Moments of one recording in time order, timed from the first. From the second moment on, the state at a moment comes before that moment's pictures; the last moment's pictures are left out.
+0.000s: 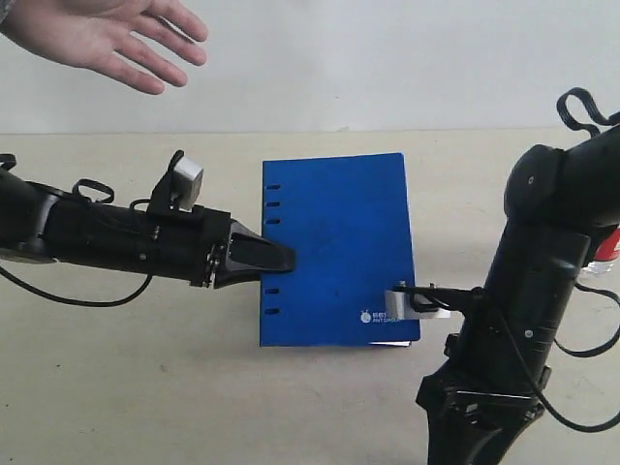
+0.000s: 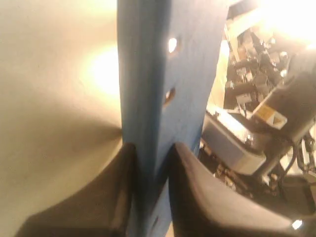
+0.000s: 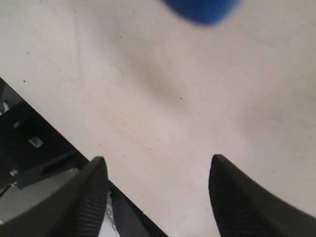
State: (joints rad) left arm -0.08 2.12 -0.99 -1.65 1.17 1.49; right arm 0.50 1.89 -0.92 0.54 1.16 -0.63
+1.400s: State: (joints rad) left arm -0.14 2.11 -0.80 -1.59 1.12 1.59; right arm 0.51 1.59 -0.92 0.53 0.59 -0.44
